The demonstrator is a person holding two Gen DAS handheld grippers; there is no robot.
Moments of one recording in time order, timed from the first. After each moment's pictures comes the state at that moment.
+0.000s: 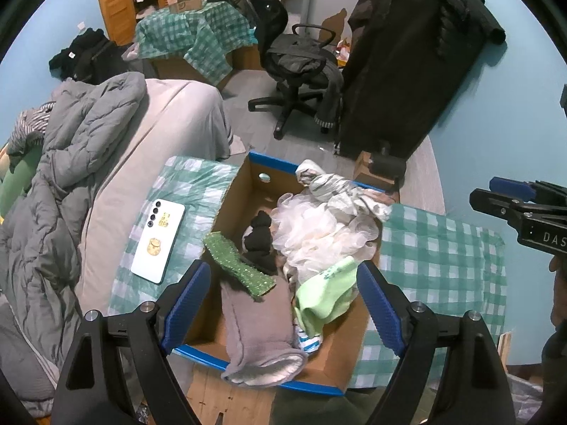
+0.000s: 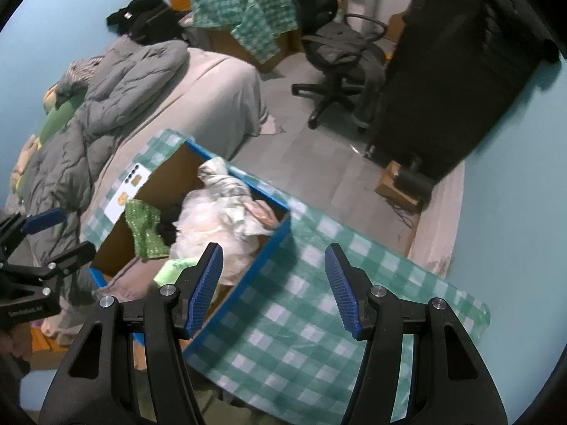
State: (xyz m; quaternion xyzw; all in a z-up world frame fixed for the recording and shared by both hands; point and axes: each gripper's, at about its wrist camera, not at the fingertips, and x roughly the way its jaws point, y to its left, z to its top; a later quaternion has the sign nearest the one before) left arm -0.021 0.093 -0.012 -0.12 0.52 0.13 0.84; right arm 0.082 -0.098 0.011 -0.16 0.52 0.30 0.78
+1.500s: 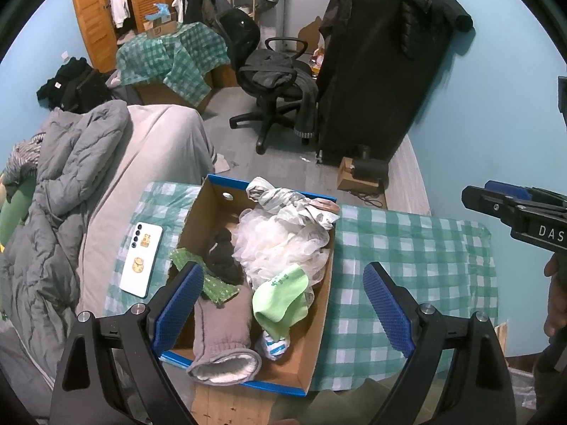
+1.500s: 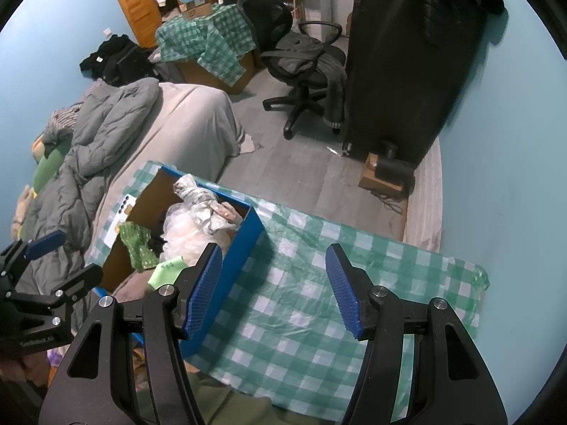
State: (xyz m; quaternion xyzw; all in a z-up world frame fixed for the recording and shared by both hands) left arm -0.014 0.033 0.017 -0.09 0.50 0.10 0.85; right arm 0.077 -0.170 0.033 -0.08 0.51 0.25 0.82
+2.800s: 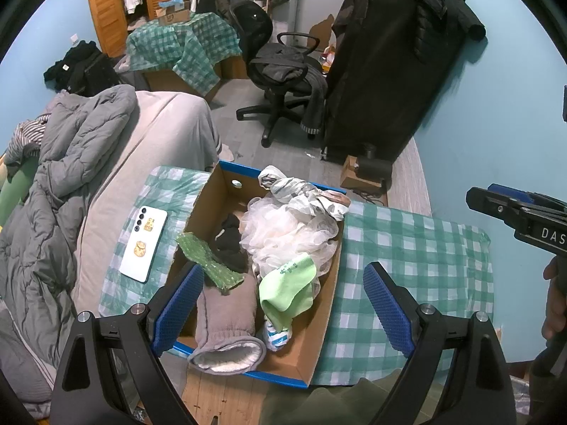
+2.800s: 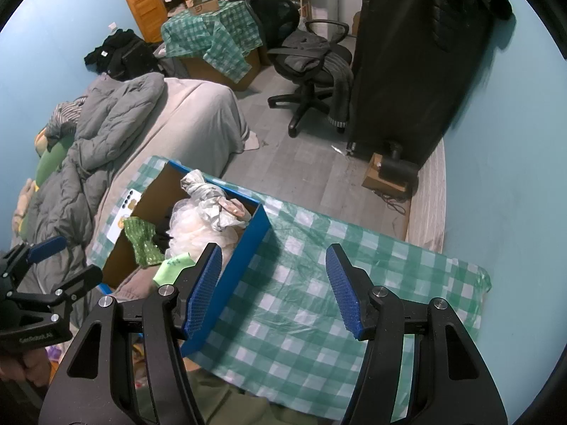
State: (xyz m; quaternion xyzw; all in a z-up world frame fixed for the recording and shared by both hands) left arm -0.026 0.044 0.011 -0.11 0.51 0.12 0.85; right arm 0.075 -0.161 0.034 -0.09 0.52 0.26 0.81
